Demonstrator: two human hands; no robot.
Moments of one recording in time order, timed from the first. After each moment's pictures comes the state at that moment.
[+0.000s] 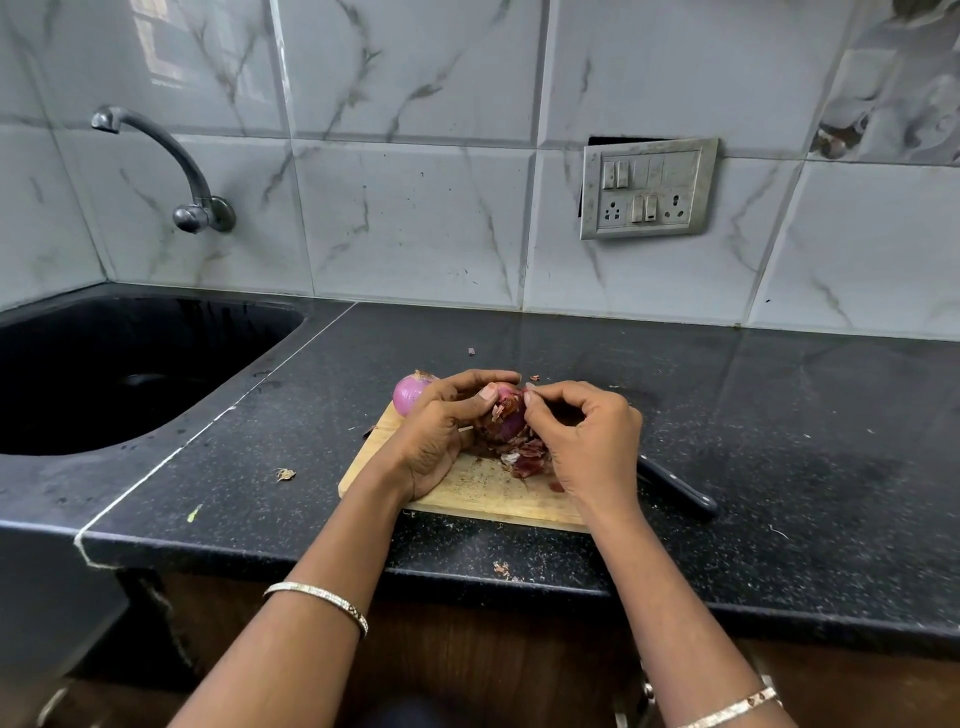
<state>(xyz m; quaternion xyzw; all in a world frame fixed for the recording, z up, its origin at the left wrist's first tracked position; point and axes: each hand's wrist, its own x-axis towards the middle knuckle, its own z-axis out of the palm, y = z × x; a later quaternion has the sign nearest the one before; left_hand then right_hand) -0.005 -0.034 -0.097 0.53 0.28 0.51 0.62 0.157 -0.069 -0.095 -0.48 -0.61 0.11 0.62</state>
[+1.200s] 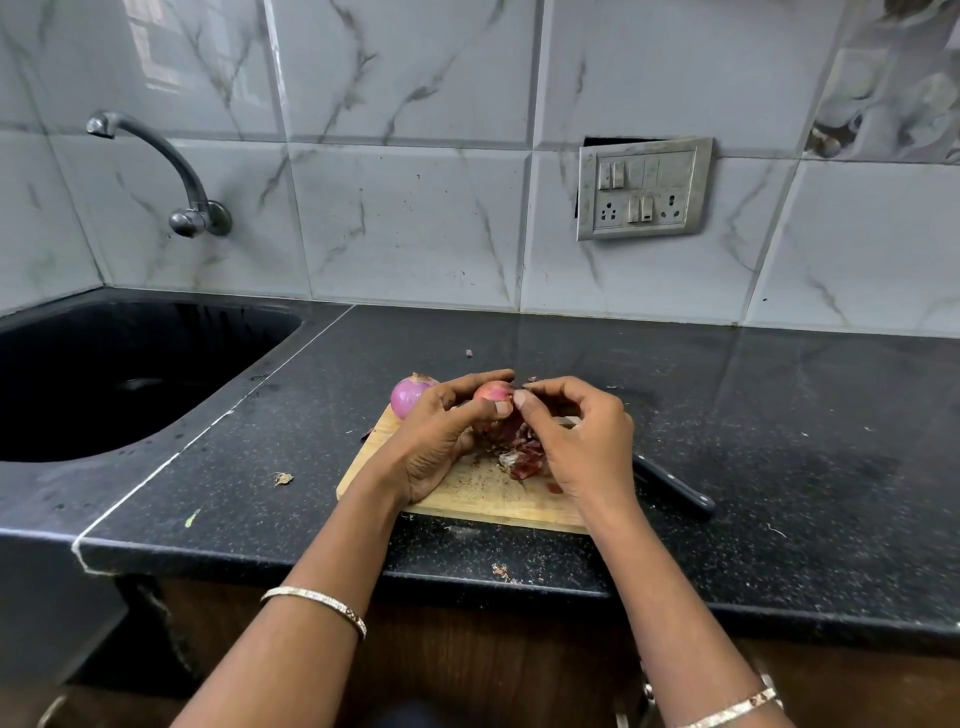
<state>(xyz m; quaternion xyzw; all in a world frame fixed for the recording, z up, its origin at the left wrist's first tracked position) -0.004 -0.034 -0.096 0.53 0.29 0.50 0.62 0.158 -0.066 -0.095 -0.51 -0.59 0.16 0.60</state>
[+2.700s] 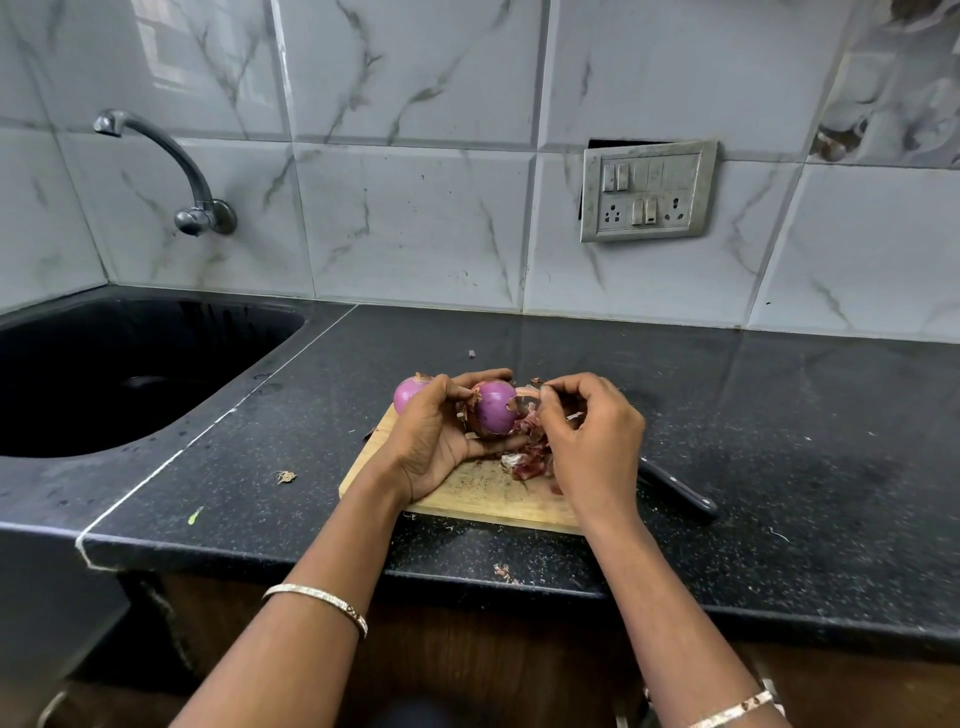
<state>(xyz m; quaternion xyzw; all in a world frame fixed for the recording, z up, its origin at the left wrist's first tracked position) -0.004 -0.031 -0.098 0.41 0.27 0.52 0.70 0.157 -0.065 -0.099 -0.53 -0.60 0.02 0.60</state>
